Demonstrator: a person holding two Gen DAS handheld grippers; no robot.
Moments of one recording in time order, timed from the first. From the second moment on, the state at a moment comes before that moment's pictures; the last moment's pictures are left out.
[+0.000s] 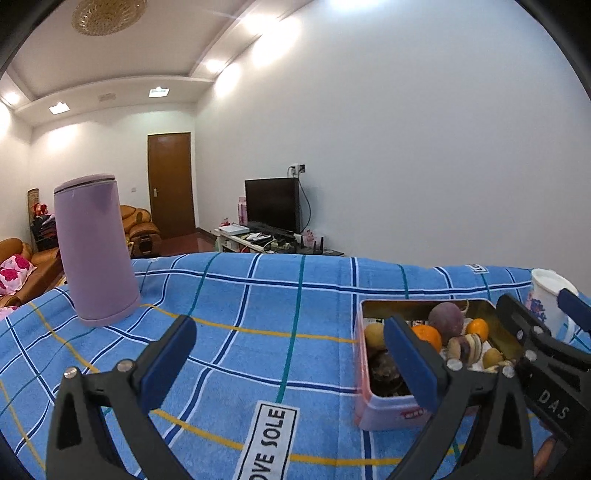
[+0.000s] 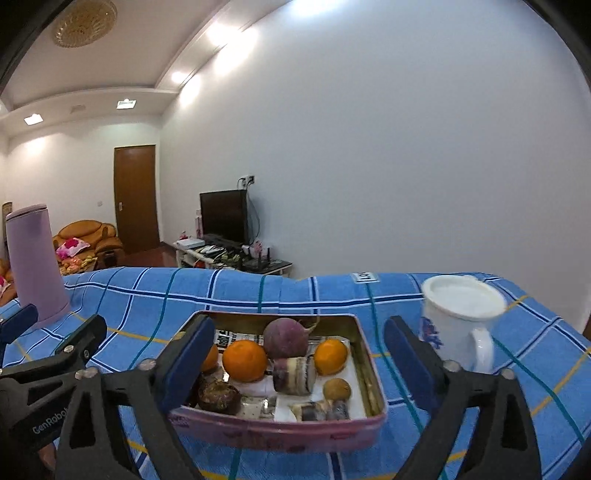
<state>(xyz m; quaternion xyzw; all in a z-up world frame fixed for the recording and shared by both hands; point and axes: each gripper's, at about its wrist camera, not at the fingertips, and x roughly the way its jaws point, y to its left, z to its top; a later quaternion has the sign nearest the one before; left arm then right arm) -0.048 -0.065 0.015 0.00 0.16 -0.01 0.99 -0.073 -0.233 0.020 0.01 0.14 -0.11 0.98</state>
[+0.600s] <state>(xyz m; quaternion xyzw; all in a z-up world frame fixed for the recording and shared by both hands) -0.072 -0.070 0.018 0.01 0.14 -0.03 0.99 -0.106 -0.236 0.023 0.02 0.13 -0.13 0.98</state>
